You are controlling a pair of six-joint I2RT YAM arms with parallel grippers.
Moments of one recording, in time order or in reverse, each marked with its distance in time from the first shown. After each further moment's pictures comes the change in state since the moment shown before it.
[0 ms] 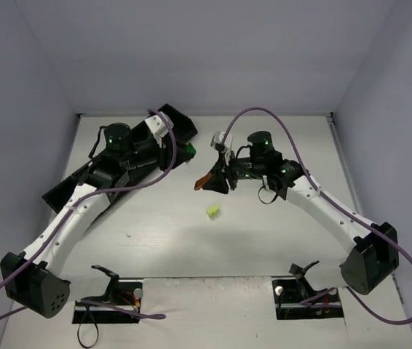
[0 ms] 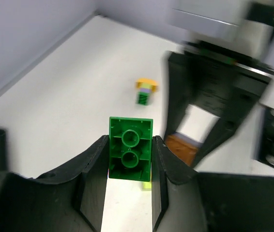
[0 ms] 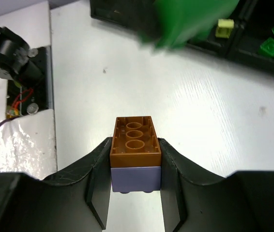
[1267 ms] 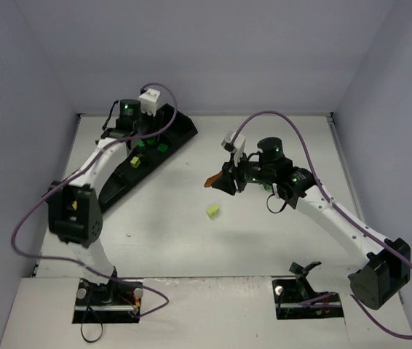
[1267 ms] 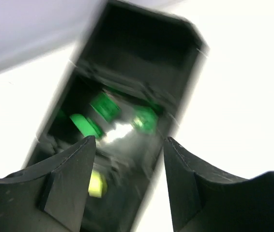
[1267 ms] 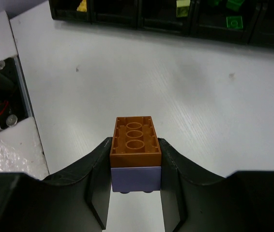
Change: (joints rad) left arm 0.201 0.623 0.397 -0.136 -0.710 0.103; right arm -0.015 -0.142 -0.123 -0.022 0.214 0.079
